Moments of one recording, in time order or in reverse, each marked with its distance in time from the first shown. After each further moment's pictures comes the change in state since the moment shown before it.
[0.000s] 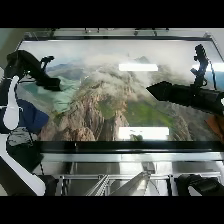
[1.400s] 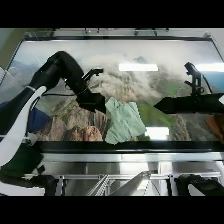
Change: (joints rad) left arm -0.408 0.375 -0.486 -0.285 0.105 -0.213; right arm -0.137 -0.115 0.000 -0.210 0.311 0.034
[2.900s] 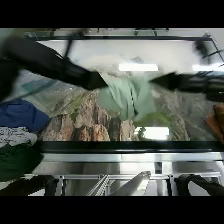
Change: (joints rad) left arm -0.018 0.380 0.053 -0.144 -0.299 0.100; right arm -0.201 -0.136 0.167 0.886 0.334 -0.626
